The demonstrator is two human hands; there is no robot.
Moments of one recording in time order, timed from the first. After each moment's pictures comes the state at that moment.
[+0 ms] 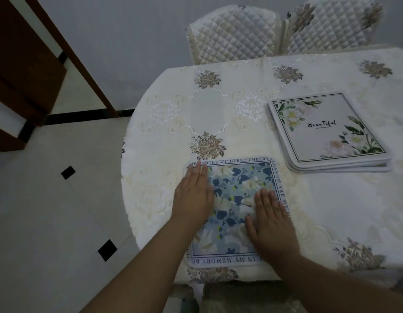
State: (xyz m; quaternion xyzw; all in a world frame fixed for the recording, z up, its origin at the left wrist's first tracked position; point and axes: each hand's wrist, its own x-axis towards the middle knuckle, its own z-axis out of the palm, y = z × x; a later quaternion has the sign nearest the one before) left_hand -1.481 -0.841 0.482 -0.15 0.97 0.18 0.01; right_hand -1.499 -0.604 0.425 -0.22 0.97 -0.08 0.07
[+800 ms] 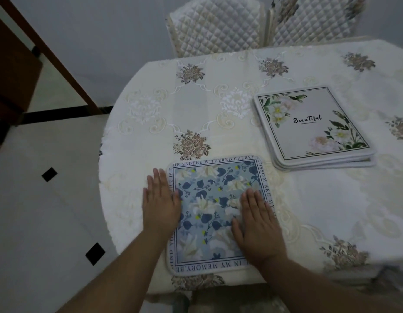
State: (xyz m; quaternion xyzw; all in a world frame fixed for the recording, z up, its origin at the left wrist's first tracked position) left_hand -1.466 -0.873 0.430 -0.25 0.95 0.17 0.02; right_hand -1.501 -0.603 0.426 -0.23 0.97 -0.08 0.08
